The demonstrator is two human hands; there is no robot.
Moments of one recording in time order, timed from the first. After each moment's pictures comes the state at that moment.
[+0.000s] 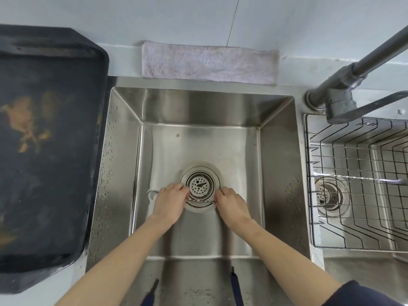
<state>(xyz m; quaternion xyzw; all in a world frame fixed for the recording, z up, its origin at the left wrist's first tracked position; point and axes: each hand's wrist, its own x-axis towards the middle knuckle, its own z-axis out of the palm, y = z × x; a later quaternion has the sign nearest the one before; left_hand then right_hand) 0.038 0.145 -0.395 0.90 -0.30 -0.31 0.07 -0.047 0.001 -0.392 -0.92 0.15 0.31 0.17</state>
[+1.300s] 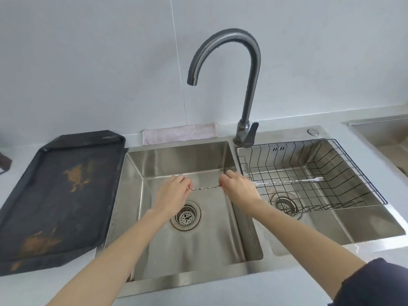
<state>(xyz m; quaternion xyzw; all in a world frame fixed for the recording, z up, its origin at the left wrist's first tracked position) -0.013 0.108 -0.221 0.89 -0.42 -0.04 0.15 -0.113 -0.057 -0.227 -0.98 0.15 -0.03 0.11</state>
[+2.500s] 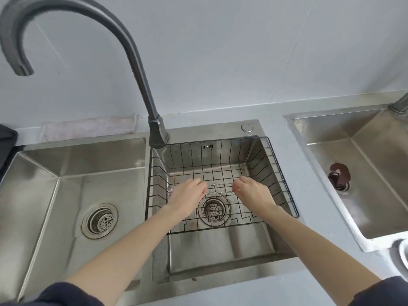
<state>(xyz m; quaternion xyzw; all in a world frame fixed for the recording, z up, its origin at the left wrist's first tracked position) -0.132 -0.165 -0.263 0.85 -0.50 -0.14 0.08 -0.249 -0.320 -0.263 -0.96 0.21 0.09 0.12</state>
